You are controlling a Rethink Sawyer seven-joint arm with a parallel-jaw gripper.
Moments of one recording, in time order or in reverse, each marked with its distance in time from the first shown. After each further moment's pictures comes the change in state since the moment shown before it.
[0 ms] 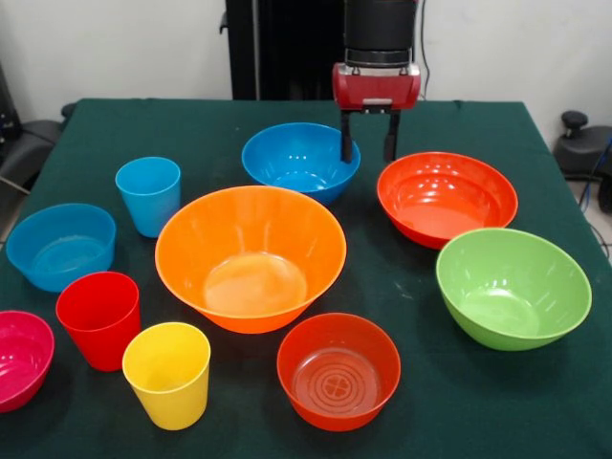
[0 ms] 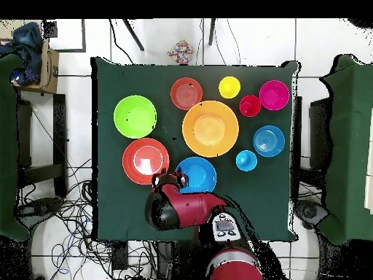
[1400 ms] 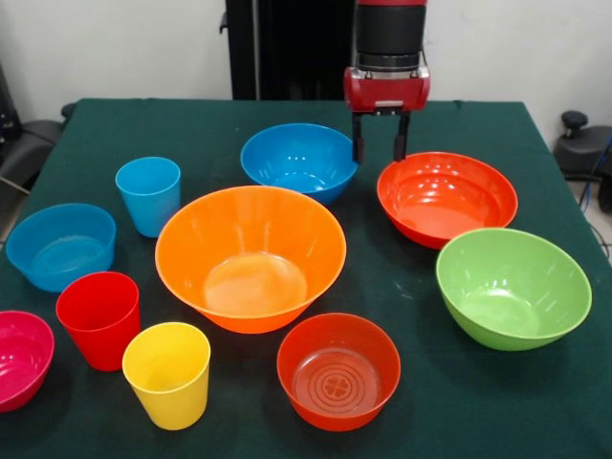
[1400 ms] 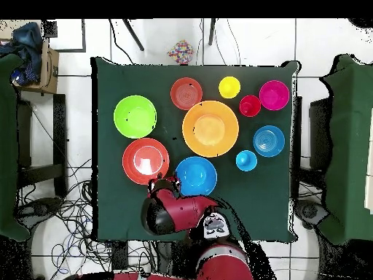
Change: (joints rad) arm 0.041 0.032 -0.021 0.009 -0.027 -0.034 0.000
